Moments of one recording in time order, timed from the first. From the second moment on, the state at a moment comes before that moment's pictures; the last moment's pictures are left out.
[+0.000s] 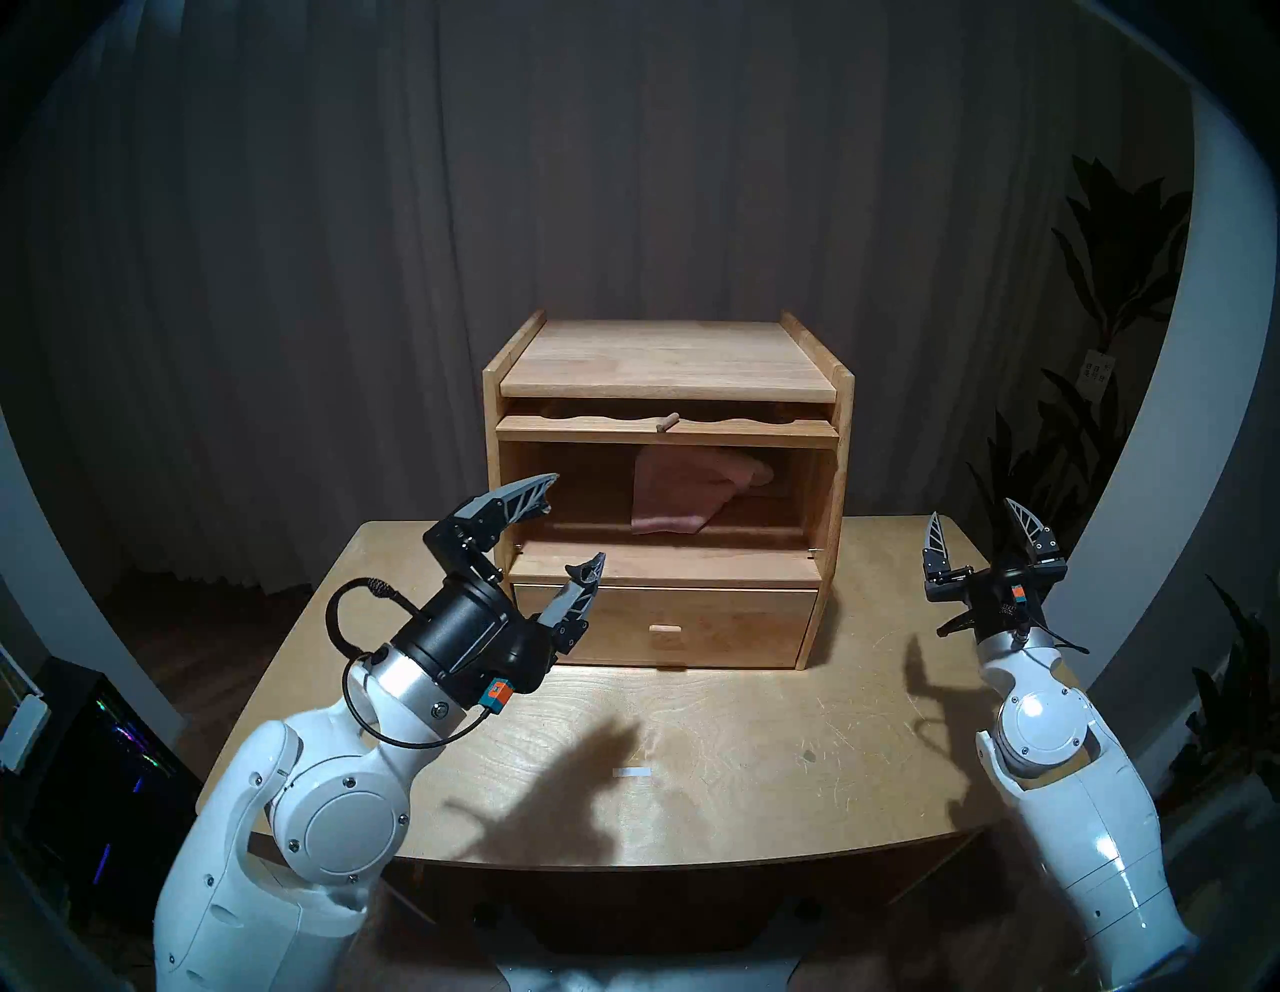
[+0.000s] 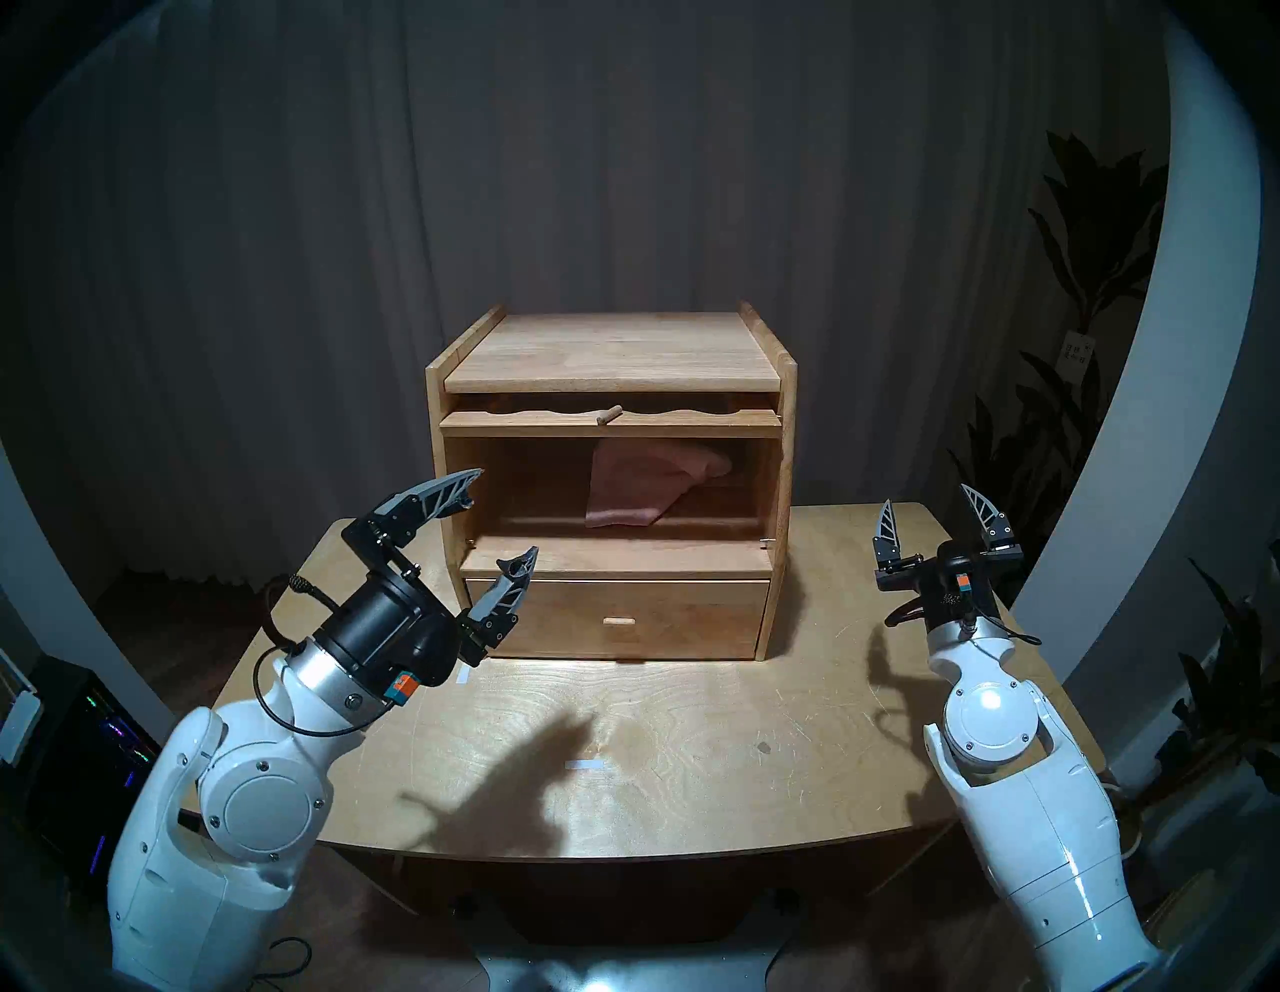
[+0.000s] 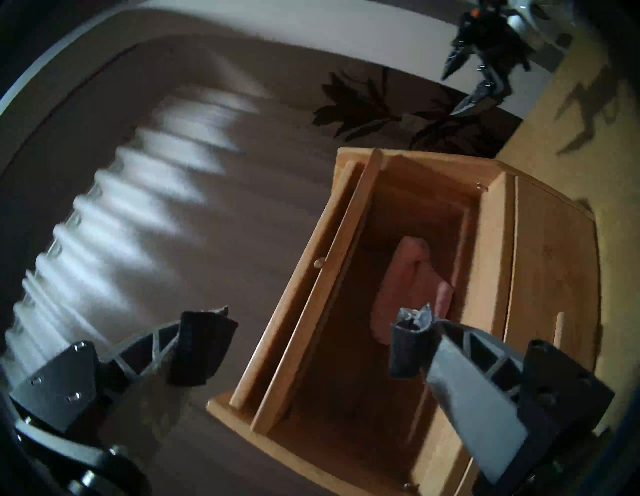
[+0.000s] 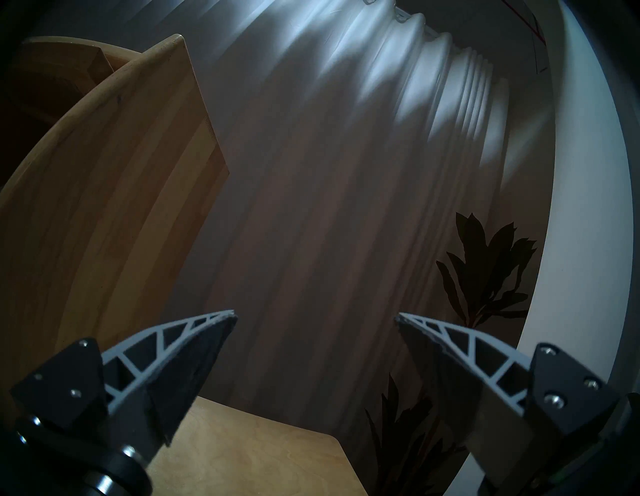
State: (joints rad) left arm 1.95 -1.10 -1.53 -2.30 0.80 -0.26 -0.19; right arm -1.76 -1.05 1.63 -1.71 0.01 -0.27 -0.29
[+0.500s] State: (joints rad) left arm 1.79 -0.99 -1.58 -2.21 0.80 -0.34 -0.41; right arm -1.75 -1.05 1.63 -1.70 0.00 -0.28 -0.29
